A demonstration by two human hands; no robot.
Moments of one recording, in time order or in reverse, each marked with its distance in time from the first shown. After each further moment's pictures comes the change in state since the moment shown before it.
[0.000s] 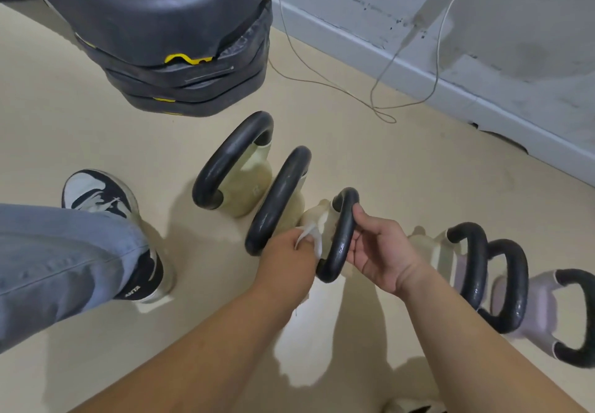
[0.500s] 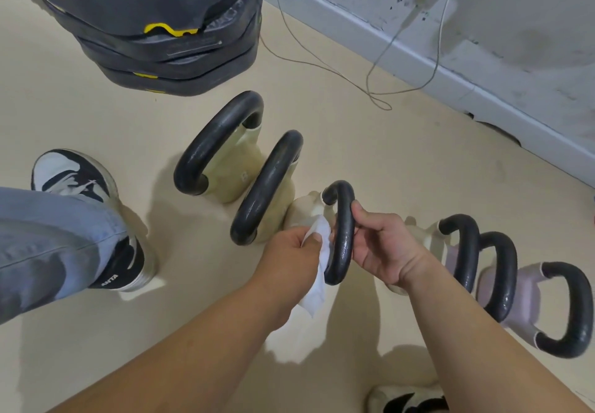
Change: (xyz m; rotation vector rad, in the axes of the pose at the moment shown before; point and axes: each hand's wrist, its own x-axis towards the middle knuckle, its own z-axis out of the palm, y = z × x) left_hand 0.001 -0.010 0.016 -0.058 -0.147 -0.121; right_hand 0.001 -0.003 -0.022 -0.011 -0.134 0.023
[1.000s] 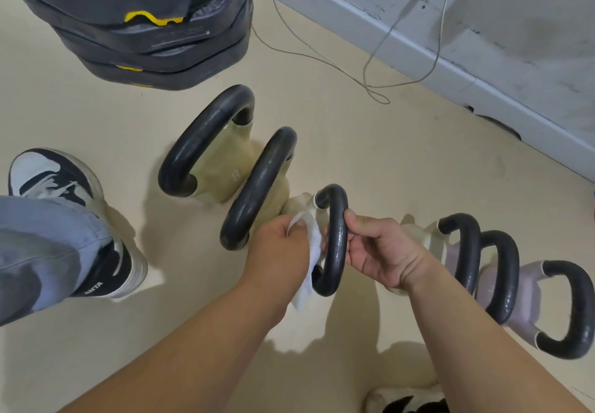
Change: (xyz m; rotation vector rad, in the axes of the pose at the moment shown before) left_hand 0.007 0.014 0.002 -0.118 0.111 0.014; right_hand 0.008 0.002 -0.011 -0.058 -0.105 0.062
